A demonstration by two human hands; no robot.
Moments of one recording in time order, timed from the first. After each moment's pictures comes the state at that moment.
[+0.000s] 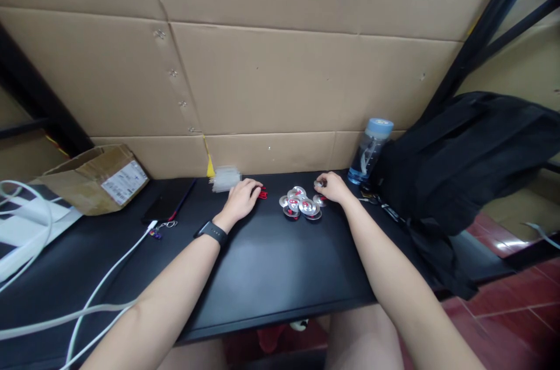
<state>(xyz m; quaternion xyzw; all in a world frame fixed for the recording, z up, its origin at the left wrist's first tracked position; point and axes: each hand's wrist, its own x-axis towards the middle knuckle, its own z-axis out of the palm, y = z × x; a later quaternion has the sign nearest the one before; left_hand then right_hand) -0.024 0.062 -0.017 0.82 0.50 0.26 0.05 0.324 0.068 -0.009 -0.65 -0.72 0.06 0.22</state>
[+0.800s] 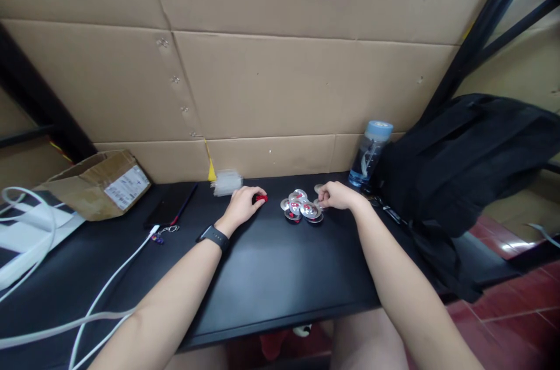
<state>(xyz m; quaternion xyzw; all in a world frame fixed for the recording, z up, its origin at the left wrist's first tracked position) -0.027 0.063 -0.015 0.84 0.45 0.28 0.08 0.319 0.038 0.028 -0.60 -0.76 0.20 0.13</state>
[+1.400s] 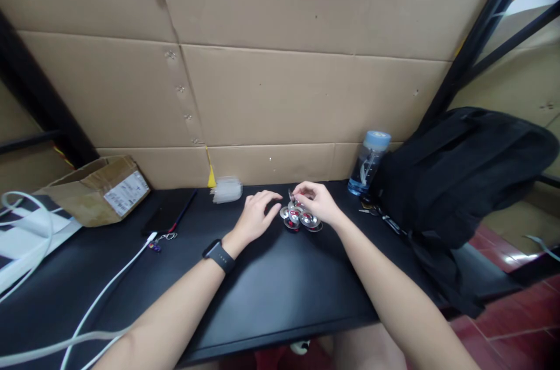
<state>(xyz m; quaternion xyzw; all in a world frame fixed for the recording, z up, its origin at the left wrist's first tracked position) 0.013 0.019 0.009 0.85 0.39 0.35 0.07 0.246 0.019 0.033 -0.37 -0.72 0.34 0.49</state>
